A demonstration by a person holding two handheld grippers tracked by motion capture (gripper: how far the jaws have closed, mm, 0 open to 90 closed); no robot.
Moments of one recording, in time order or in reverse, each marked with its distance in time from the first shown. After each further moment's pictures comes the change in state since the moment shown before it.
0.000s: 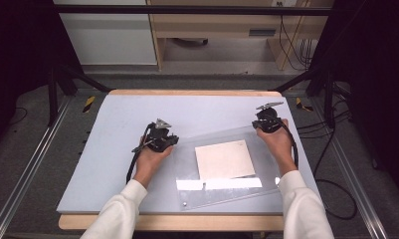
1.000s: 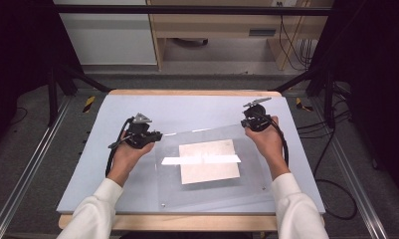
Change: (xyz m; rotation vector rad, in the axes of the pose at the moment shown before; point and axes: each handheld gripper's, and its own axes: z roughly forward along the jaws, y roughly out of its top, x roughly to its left) left arm 0.033 0.006 -0.059 0.007 -0.013 0.025; right arm 0.052 0.028 -0.032 0.015 0.021 -0.029
